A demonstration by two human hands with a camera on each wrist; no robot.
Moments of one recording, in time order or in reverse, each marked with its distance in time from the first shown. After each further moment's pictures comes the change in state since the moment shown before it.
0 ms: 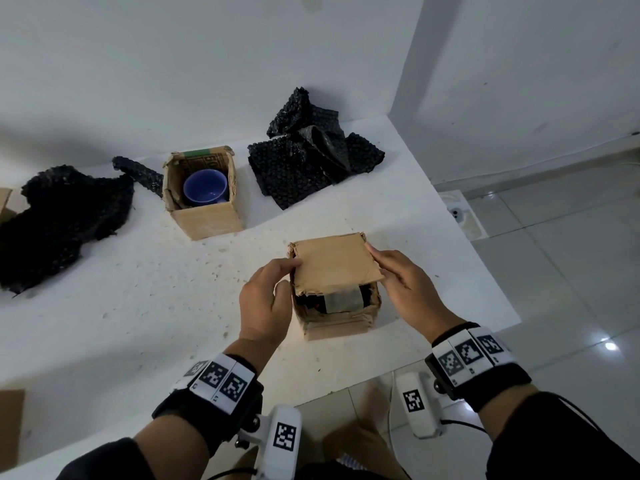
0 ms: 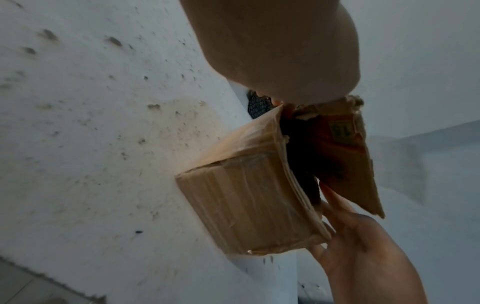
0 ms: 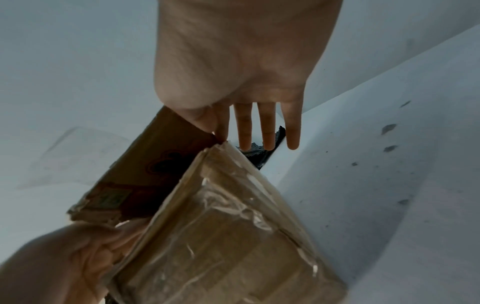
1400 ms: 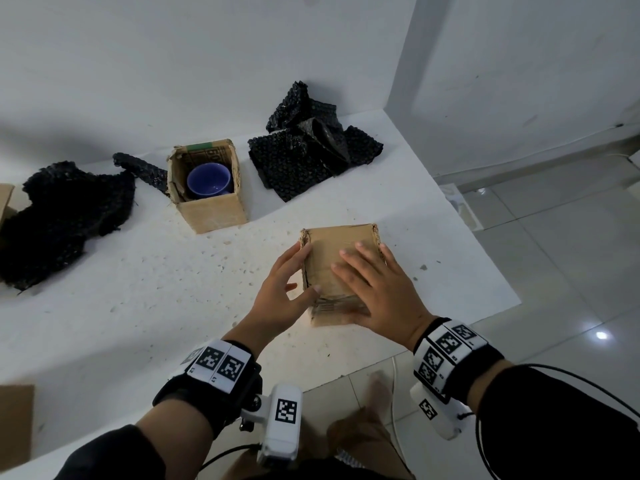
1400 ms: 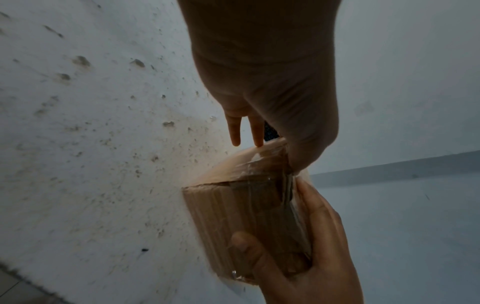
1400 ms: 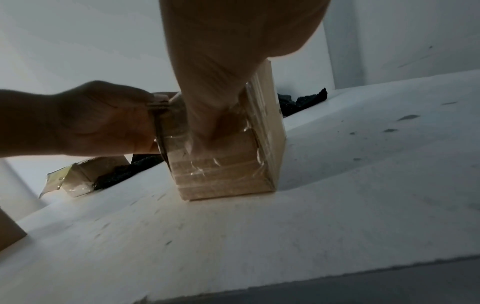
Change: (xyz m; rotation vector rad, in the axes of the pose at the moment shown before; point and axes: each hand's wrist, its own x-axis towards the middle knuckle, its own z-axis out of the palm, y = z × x) left_hand -0.003 -0.026 -0.011 -0.119 -0.450 -0.058; right_hand -0.017 0.000 0.040 -0.902 -0.083 -0.531
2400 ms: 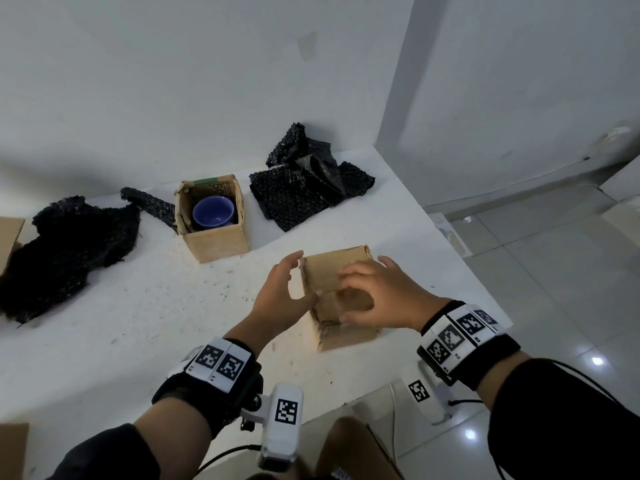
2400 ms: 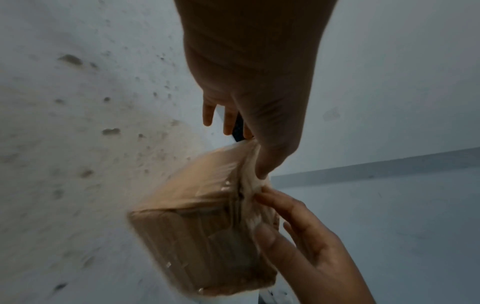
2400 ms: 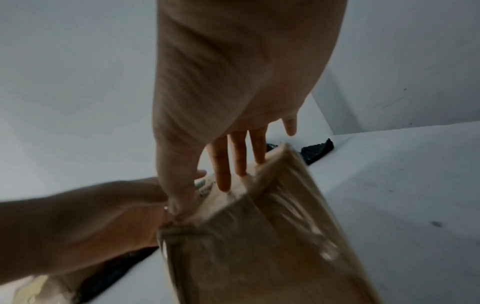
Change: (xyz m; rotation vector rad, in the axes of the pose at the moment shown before) left_hand 0.027 0.022 -0.017 0.150 0.069 -0.086; right_hand 0.037 0.009 -0.060 0.306 -0.317 0.162
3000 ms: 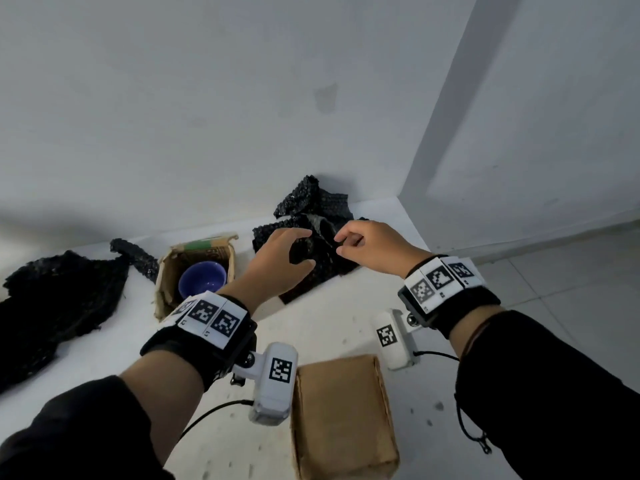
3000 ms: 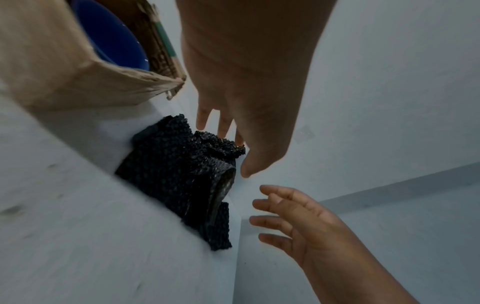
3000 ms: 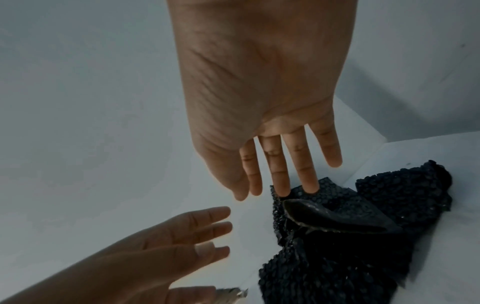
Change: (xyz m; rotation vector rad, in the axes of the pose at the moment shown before) left_hand 0.189 0.066 -0.059 0.345 -0.002 0.030; right_hand 0.191 0.081 -0.114 0.391 0.070 0.238
